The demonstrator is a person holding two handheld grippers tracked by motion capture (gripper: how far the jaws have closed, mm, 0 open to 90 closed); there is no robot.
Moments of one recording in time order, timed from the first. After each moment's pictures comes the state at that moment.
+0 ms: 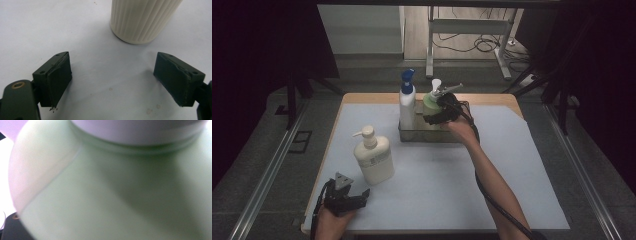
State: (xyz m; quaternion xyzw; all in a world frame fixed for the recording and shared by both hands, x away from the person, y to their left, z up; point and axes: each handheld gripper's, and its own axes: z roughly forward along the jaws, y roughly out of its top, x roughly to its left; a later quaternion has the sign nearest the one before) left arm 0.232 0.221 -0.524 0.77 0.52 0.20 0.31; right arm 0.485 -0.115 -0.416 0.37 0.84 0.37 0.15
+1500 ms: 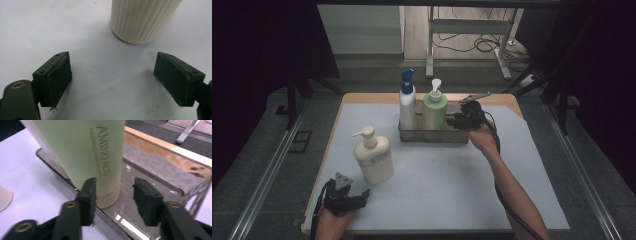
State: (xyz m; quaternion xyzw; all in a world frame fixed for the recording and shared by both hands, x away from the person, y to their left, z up) left arm 0.231 0.221 -0.524 0.77 0.52 0.20 0.31; right arm 0.454 -0.182 -0.414 0.39 0.82 0.39 0.15
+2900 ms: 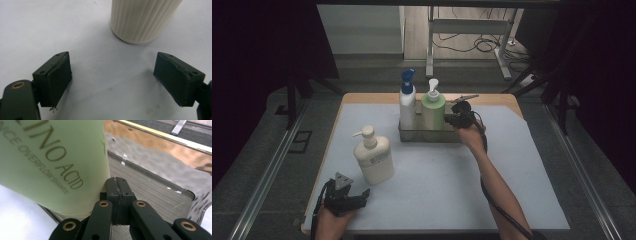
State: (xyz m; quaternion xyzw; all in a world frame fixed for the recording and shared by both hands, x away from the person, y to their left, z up) left arm 0.232 0.221 -0.524 0.77 0.52 0.20 0.31; right arm 0.484 -0.160 -0.451 0.43 0.81 0.37 0.15
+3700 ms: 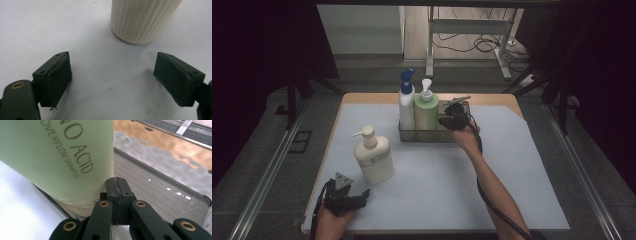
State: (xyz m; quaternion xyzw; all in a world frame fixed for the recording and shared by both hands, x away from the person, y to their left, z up) left arm 0.232 0.221 -0.524 0.77 0.52 0.20 0.31; right arm 0.478 -0.140 -0.453 0.41 0.82 0.36 0.15
